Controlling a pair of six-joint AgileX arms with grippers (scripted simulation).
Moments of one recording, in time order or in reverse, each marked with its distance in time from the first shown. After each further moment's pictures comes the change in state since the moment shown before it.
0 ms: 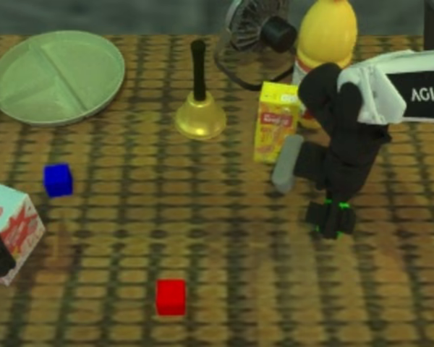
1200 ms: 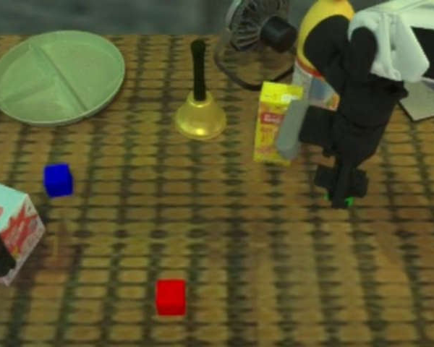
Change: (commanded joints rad) left arm 0.000 0.000 0.000 0.000 0.000 0.000; right arm 0.009 -0.143 0.142 -0.272 -0.019 0.021
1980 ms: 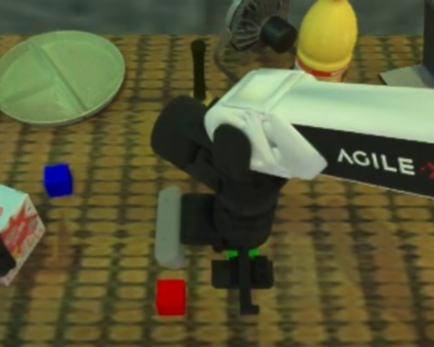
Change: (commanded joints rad) left arm 0.000 0.000 0.000 0.000 0.000 0.000; right arm 0.464 -0.074 -0.022 -0.041 -0.001 0.113
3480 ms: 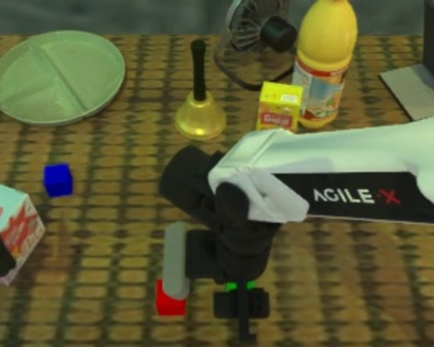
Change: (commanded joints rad) left arm 0.000 0.000 0.000 0.000 0.000 0.000; right arm 0.001 0.085 -0.164 0.249 0.001 0.002
